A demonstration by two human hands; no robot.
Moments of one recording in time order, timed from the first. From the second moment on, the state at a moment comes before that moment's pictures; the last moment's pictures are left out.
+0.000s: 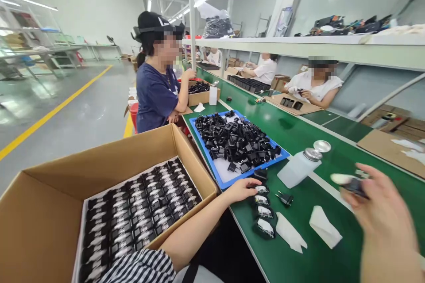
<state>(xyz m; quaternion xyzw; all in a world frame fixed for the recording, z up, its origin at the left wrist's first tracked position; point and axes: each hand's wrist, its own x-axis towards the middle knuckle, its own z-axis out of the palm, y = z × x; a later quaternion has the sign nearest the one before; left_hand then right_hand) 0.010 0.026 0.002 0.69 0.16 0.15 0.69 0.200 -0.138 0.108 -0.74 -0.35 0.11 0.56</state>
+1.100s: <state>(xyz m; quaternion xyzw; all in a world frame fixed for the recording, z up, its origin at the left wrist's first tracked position) 0.014 0.016 0.018 0.74 0.26 0.16 0.60 0.134 -0.084 0.069 -0.75 -0.52 0.28 0.29</state>
